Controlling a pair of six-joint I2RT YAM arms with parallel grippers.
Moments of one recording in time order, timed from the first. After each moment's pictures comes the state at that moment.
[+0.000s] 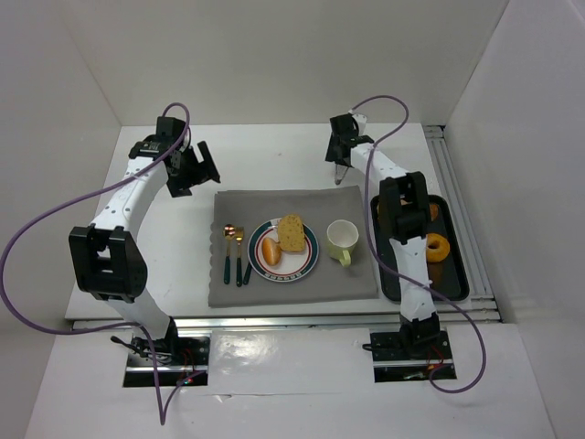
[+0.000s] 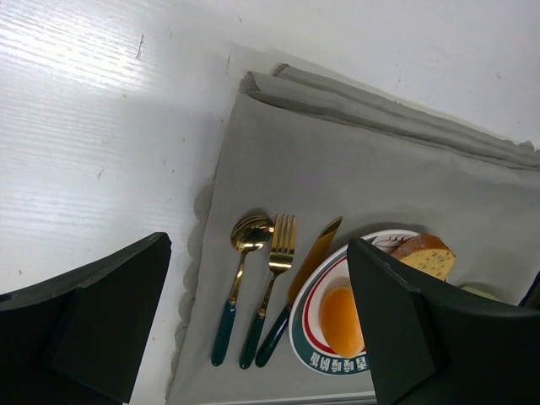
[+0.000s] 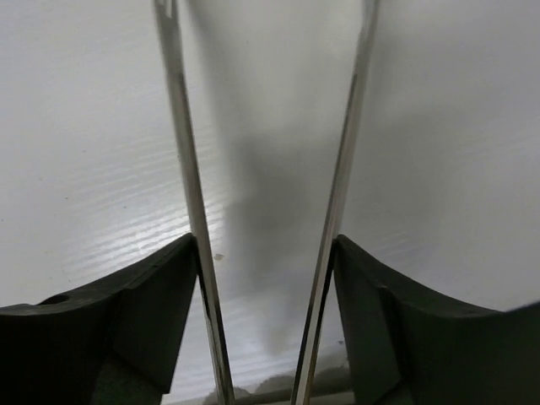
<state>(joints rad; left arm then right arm) -0.06 1.68 1.53 -0.84 0.06 -0.51 0.28 2.35 1.97 -0.43 0.38 0.44</state>
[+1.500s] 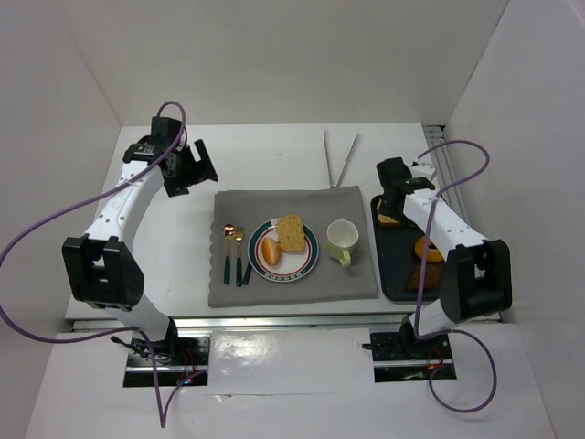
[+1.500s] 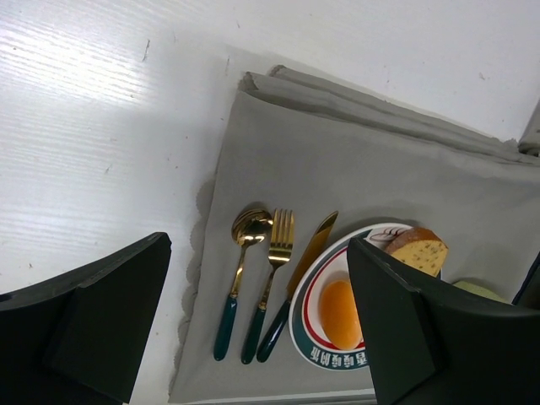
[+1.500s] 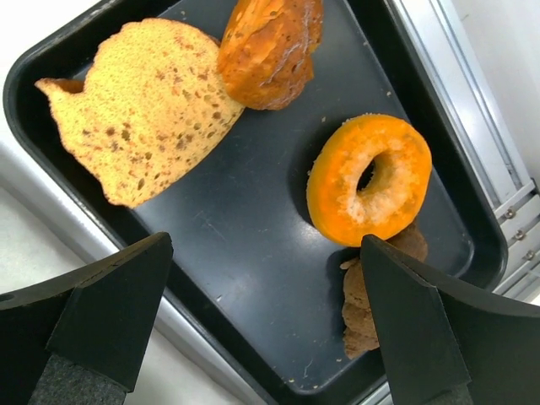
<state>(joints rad) -0.06 1.61 1.51 -0.85 0.04 -0.50 0.19 1.49 1.09 -0.77 0.65 0.62</state>
